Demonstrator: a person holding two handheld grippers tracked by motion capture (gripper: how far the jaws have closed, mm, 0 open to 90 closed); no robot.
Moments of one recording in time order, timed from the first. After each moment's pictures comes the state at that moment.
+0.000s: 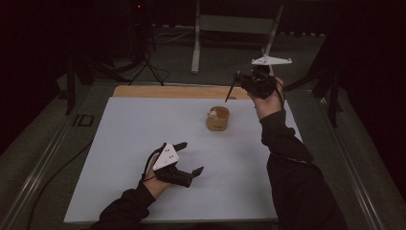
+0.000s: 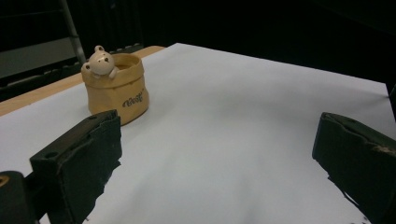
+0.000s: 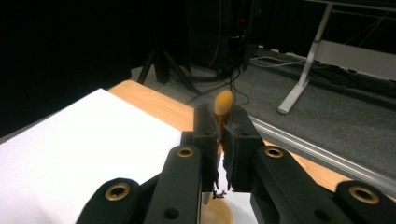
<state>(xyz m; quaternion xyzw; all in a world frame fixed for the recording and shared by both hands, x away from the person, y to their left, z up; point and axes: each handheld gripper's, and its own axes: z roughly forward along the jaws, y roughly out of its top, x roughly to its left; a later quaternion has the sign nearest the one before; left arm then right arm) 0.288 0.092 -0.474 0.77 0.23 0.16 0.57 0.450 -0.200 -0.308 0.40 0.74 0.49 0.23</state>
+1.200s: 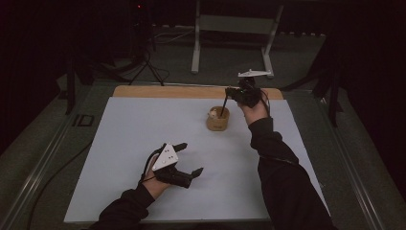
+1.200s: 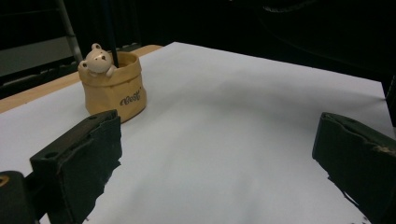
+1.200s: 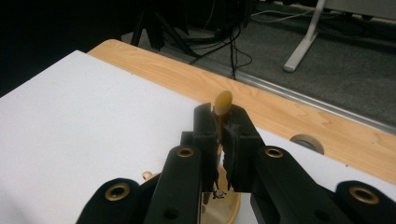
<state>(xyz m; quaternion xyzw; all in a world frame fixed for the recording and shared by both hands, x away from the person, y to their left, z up) 0.287 0.093 -0.475 0.78 0.22 0.16 0.57 0.482 -0.186 -0.377 0.44 0.76 0.44 0.18</state>
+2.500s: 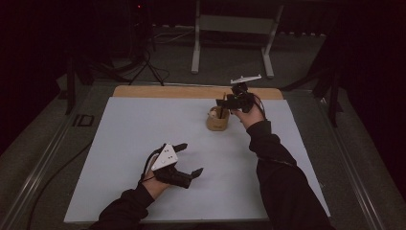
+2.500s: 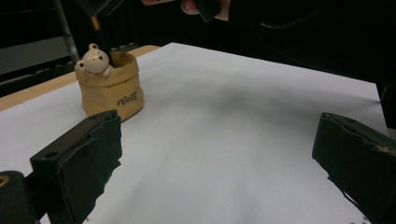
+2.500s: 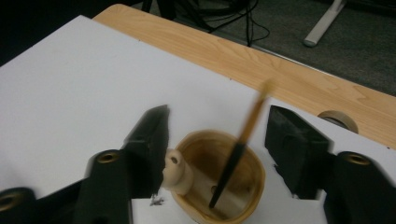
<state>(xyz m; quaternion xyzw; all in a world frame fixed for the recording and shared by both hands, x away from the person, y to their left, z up) 0.287 0.094 -0.475 0.77 0.22 0.16 0.57 0.490 -0.175 -0.404 0.43 0.79 0.41 0.14</state>
